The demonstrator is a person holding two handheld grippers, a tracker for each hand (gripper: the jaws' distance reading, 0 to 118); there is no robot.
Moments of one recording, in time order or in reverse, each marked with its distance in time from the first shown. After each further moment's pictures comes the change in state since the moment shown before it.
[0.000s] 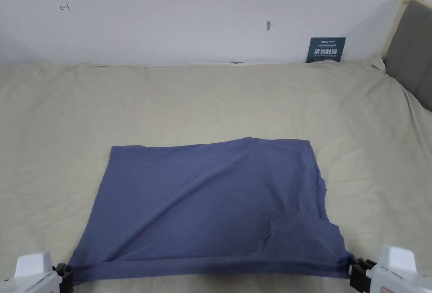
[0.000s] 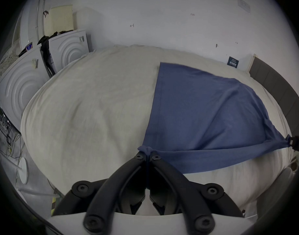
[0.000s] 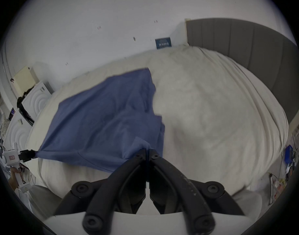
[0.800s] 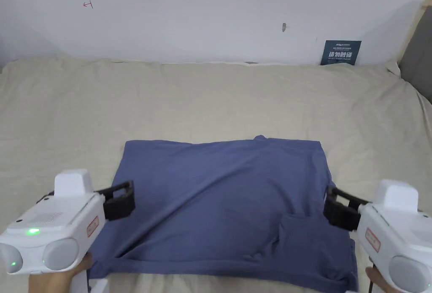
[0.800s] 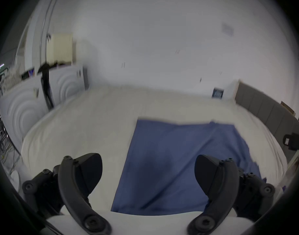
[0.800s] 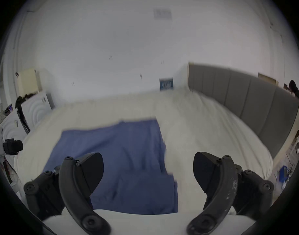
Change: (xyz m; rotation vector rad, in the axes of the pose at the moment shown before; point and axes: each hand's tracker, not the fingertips) left arm 0.085 0.091 0.105 0.463 -0.062 -0.035; right arm -0.096 0.076 0.090 0.483 -0.051 0.123
